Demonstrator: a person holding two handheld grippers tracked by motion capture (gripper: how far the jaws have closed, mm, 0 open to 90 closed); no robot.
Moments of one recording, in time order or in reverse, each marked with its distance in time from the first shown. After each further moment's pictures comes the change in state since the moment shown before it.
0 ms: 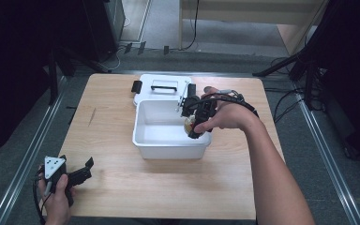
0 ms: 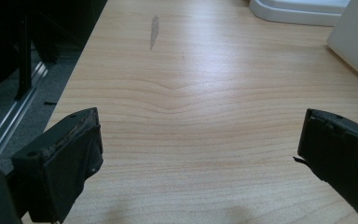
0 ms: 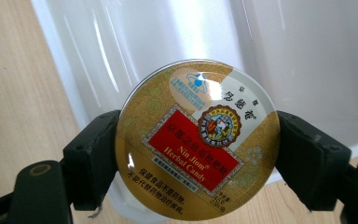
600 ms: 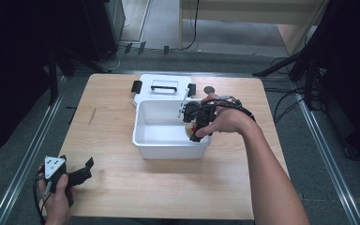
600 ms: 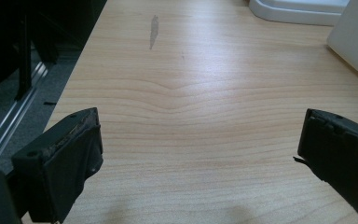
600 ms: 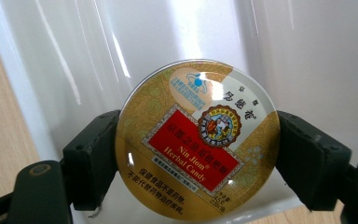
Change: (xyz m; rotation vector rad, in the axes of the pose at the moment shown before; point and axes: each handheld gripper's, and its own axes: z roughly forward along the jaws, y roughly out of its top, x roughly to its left) left arm 0.000 0.000 0.000 0.000 -0.002 -0.001; right arm -0.002 -0.008 0.028 0.007 -0.015 -0.046
